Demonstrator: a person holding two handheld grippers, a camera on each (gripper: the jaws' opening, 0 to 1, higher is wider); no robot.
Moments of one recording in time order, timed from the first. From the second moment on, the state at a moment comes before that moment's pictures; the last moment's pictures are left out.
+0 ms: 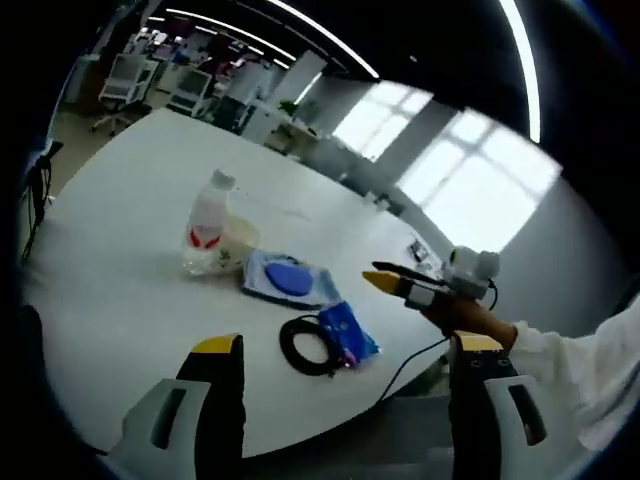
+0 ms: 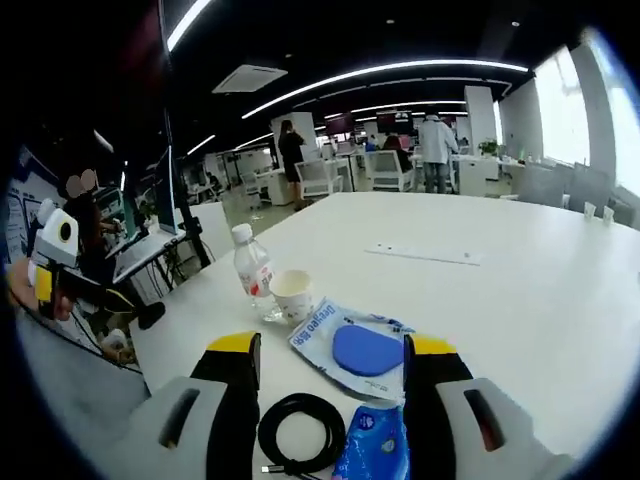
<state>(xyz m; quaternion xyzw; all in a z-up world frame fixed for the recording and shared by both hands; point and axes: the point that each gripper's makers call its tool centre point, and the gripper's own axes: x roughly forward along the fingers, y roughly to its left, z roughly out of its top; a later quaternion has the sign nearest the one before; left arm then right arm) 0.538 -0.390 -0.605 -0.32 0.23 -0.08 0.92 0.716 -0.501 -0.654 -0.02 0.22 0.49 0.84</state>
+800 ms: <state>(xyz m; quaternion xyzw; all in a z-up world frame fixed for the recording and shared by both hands) 0.633 -0.387 -0.672 -0.21 0.30 -0.07 0.93 0.754 -0.568 -0.669 -0.02 0.25 0.47 0.85</state>
